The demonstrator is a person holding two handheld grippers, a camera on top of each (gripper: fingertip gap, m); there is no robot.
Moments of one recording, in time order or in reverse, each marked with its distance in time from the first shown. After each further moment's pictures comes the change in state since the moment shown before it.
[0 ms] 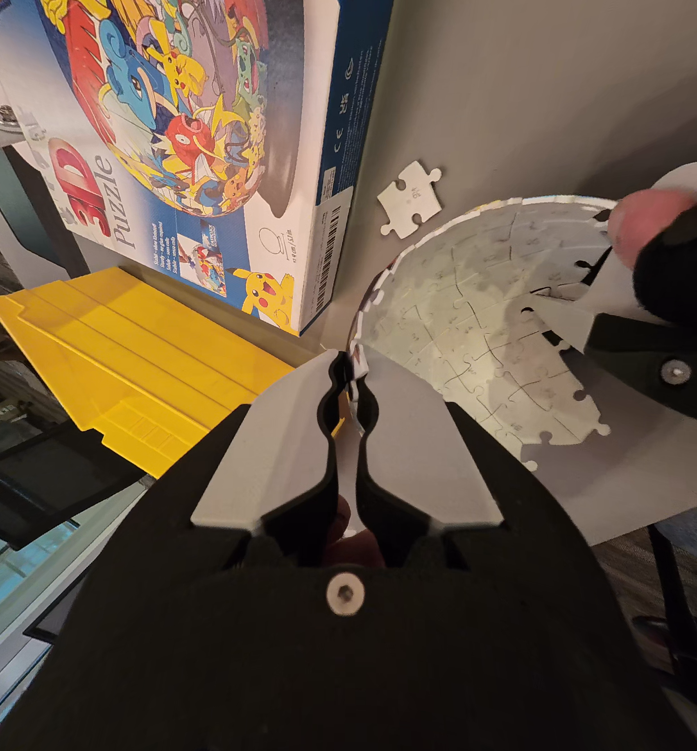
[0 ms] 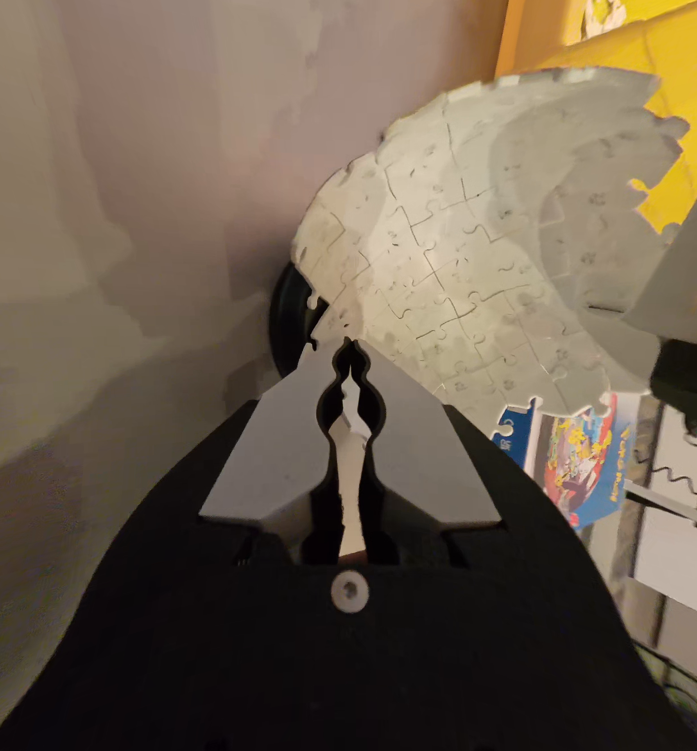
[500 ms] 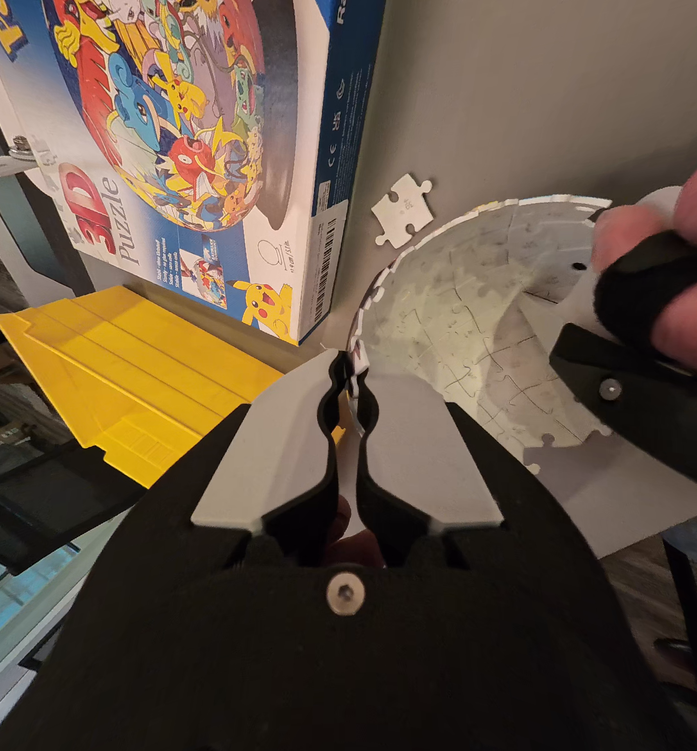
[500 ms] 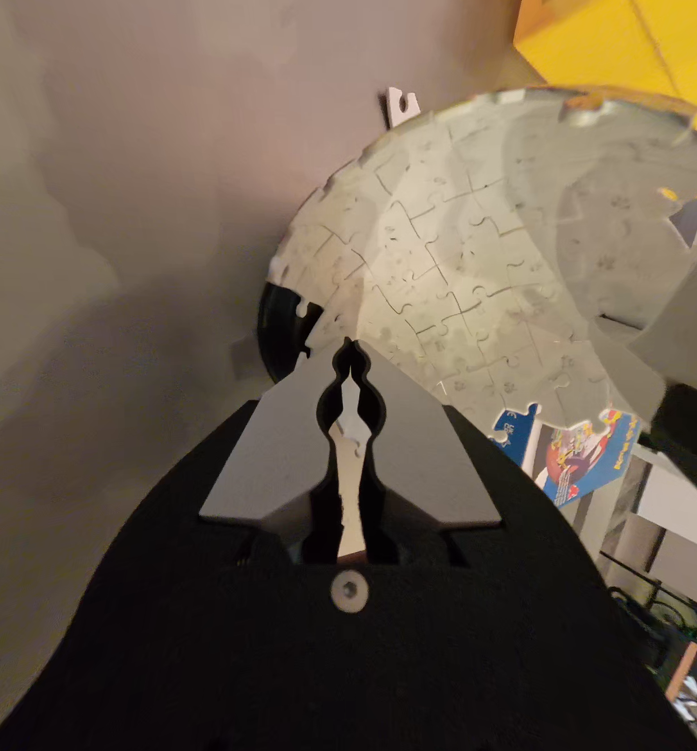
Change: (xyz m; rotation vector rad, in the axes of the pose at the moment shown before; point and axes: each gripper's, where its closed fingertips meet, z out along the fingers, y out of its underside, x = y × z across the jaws) left arm 0.001 -0.003 -0.001 0.053 0.003 0.021; right arm 0.001 0.003 0.004 -0.168 -0.031 0.046
